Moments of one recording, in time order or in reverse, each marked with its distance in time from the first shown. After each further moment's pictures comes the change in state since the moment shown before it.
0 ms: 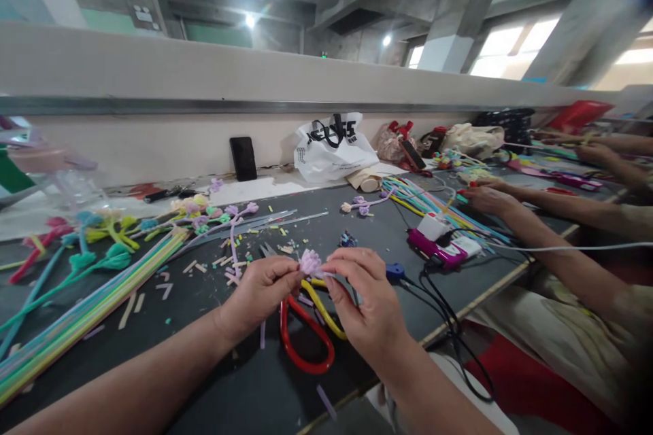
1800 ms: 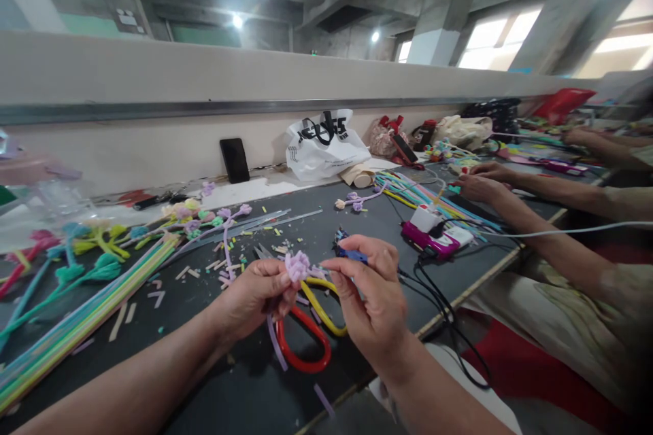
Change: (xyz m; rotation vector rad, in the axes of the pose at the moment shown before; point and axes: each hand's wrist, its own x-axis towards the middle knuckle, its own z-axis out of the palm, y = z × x) left_hand -0.002 0.006 0.004 -0.989 -0.154 -0.458; right_hand -0.004 -0.006 -0.010 -0.079 0.158 0.019
